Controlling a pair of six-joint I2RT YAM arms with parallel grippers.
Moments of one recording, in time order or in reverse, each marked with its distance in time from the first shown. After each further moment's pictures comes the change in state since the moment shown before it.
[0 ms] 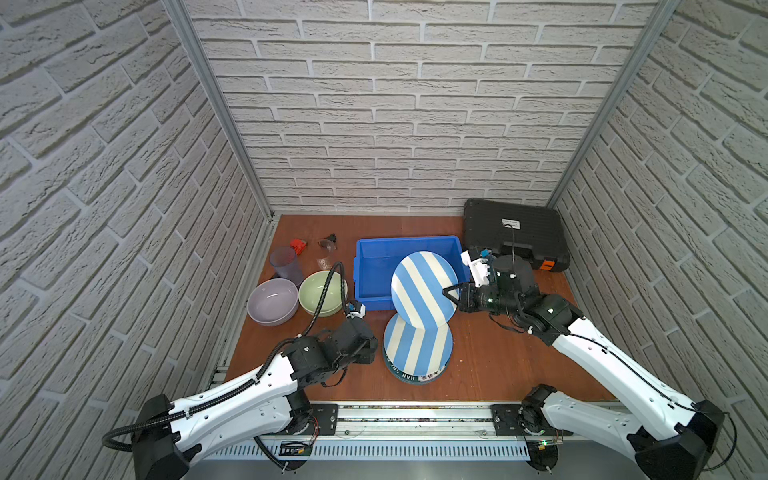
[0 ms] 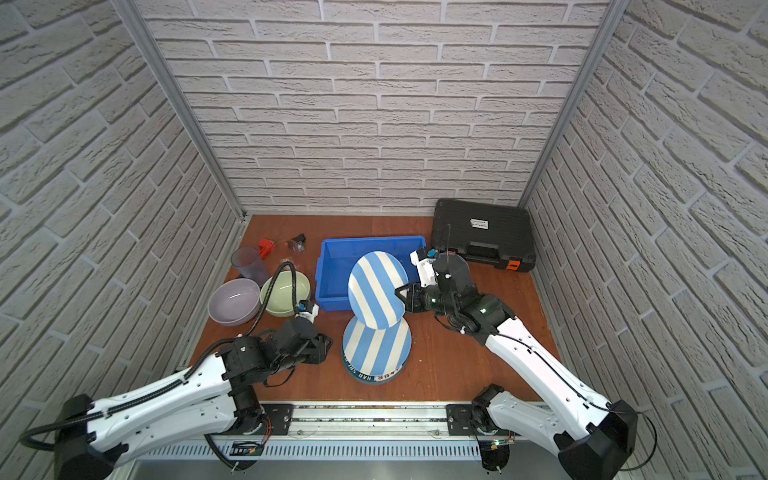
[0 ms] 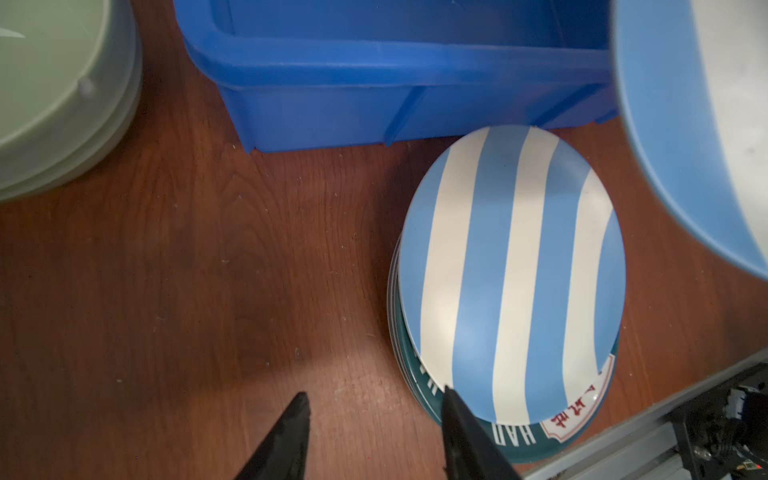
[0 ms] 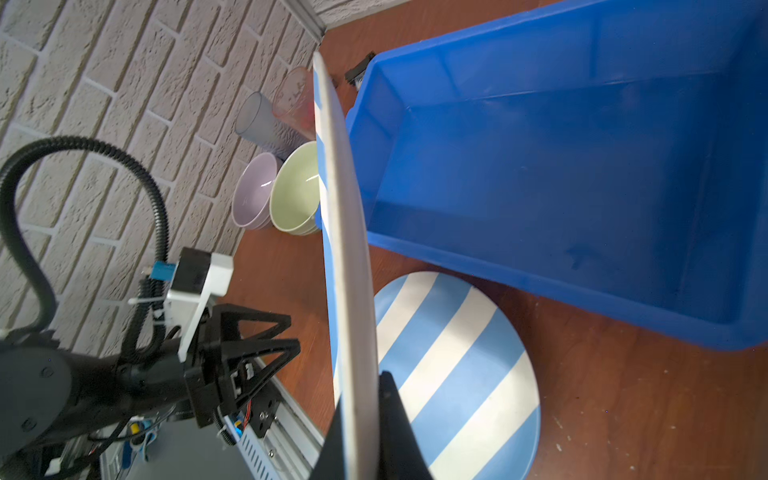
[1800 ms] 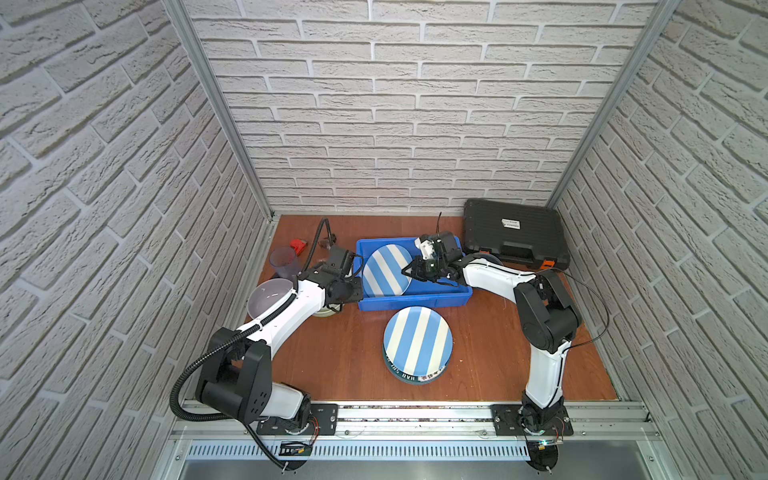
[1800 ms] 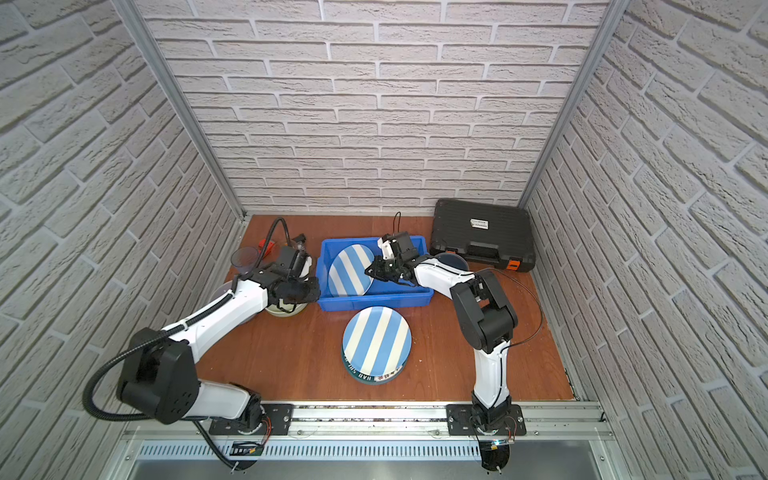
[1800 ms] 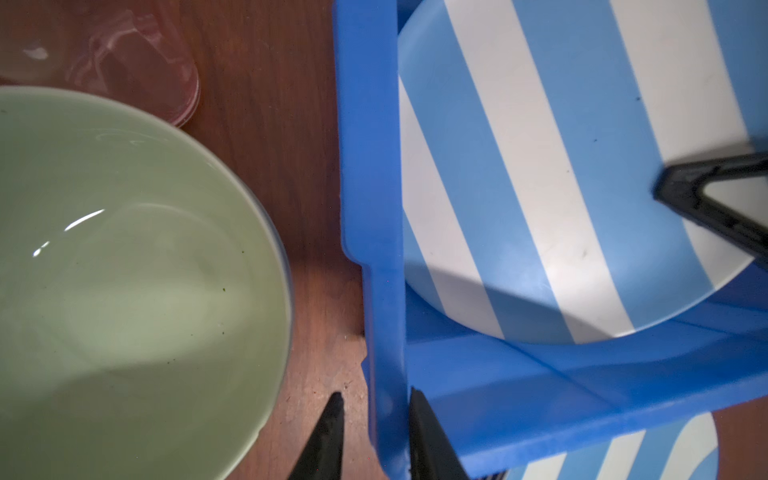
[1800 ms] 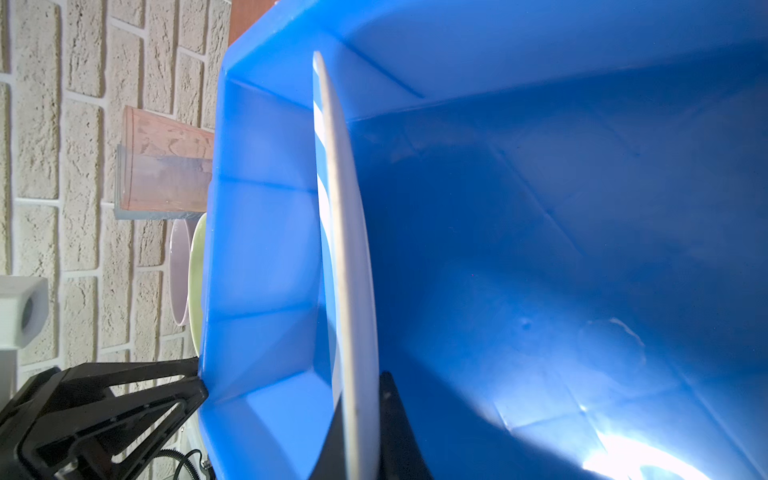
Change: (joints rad) left arm 0.603 0.575 0.394 0.032 0.284 0.375; right arm -0.059 0.906 0.323 0.423 -0.216 0.131
